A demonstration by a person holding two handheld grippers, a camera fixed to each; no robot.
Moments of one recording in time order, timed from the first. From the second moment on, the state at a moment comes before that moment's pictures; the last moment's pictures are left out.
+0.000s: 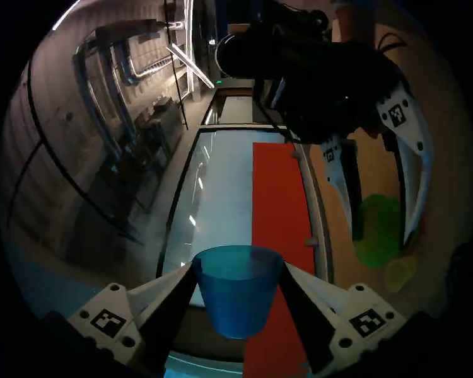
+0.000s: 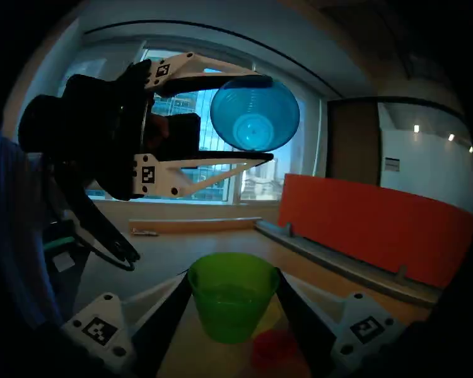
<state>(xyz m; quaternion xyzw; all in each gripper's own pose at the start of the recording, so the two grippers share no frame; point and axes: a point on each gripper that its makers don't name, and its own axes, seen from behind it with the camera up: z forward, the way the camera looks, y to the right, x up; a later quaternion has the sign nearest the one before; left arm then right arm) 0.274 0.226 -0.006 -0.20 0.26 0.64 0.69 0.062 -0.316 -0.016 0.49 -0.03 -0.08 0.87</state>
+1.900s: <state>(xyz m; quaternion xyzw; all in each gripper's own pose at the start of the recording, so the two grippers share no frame) 0.246 0.166 0.031 -0.31 0.05 0.07 0.95 0.087 -0.299 -0.012 0.46 -0.02 -0.06 0.88</state>
